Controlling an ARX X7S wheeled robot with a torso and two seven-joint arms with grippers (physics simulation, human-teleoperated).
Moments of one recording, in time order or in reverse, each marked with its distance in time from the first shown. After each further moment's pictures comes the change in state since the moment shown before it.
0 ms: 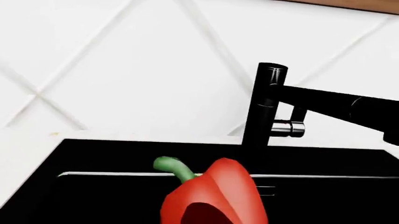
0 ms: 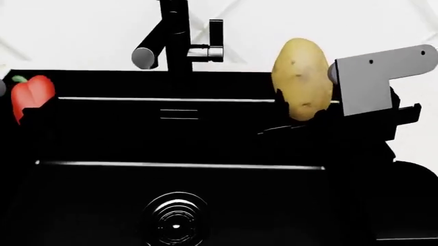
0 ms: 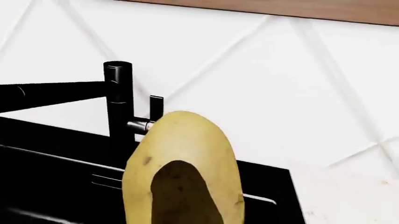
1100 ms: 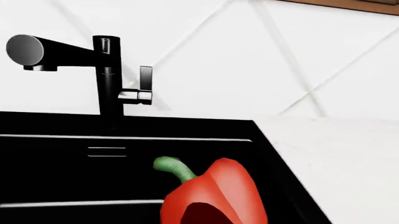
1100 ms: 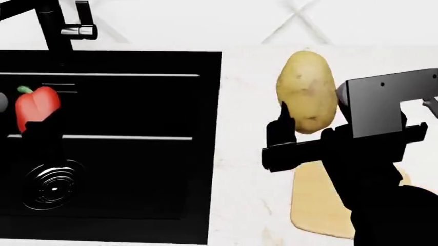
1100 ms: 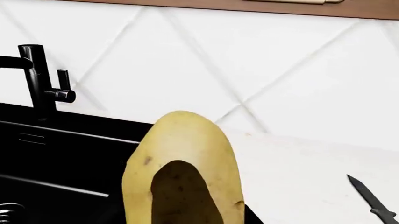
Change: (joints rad) left arm 0.058 -0.005 -0.009 0.104 -0.057 -0.058 -0.018; right arm -0.093 0.008 0.054 -0.077 0.041 -0.018 0.012
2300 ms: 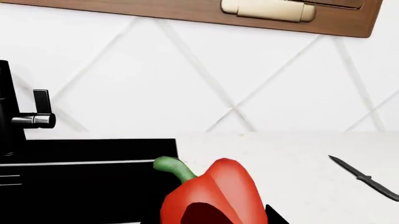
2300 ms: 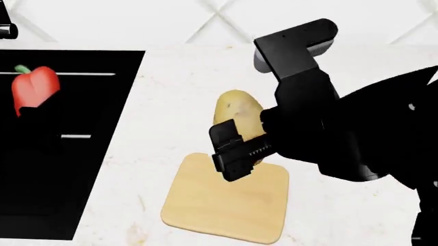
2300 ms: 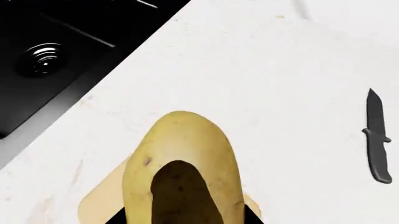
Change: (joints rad) left arm -0.057 -0.009 -0.004 0.095 -0.068 -0.086 -0.021; right arm 0.636 0.189 -0.550 0.583 1.006 0.337 0.462
